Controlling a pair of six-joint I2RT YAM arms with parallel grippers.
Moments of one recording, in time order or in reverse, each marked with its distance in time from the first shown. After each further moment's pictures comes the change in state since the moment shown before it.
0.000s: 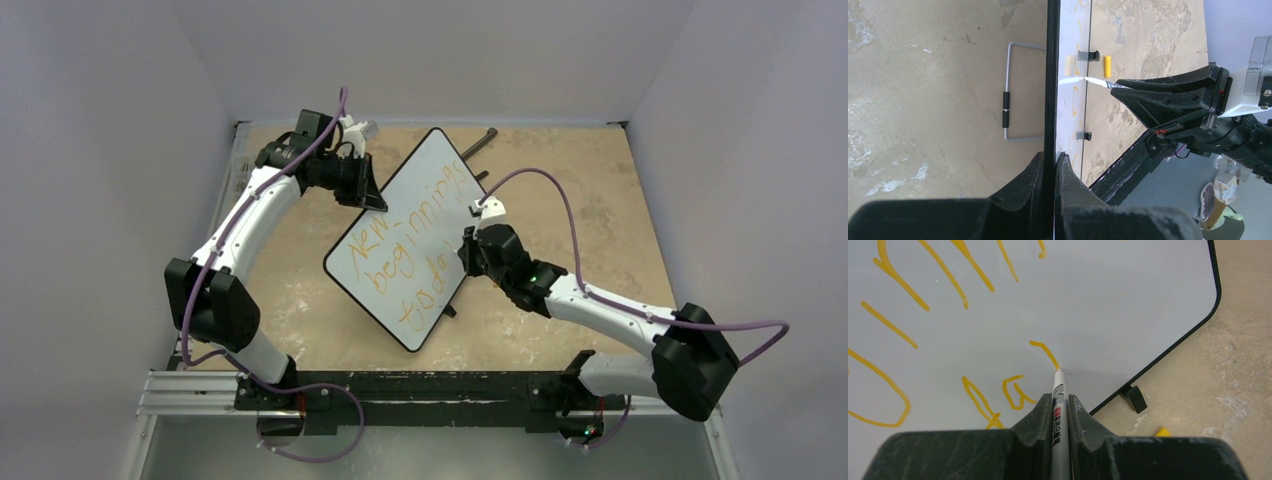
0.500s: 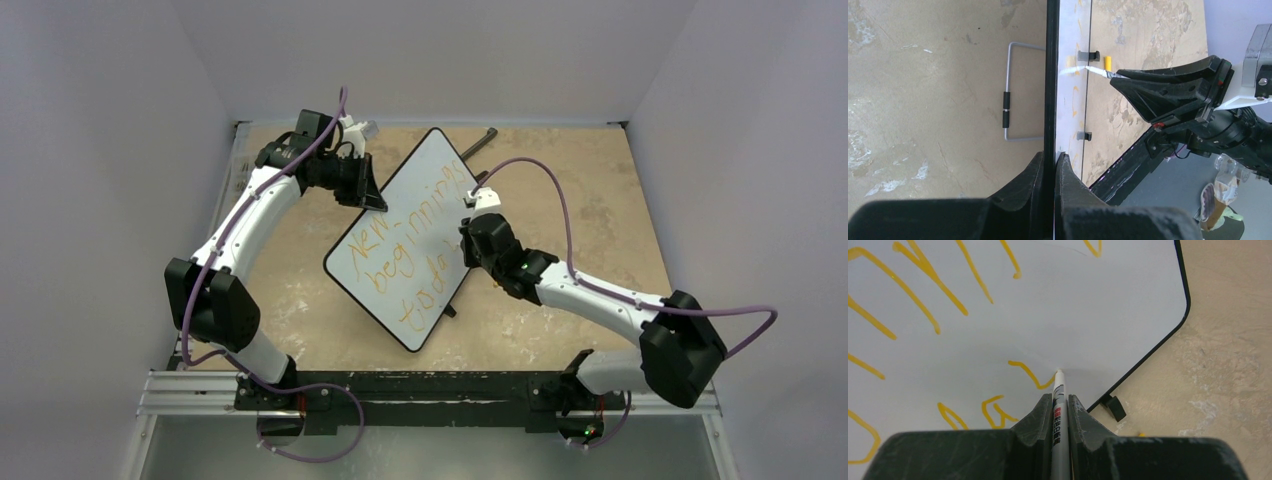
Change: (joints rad) left arm 0.000 0.000 0.000 0.000 -0.001 0.000; right arm -0.009 0.075 0.091 -0.072 0.066 -0.029
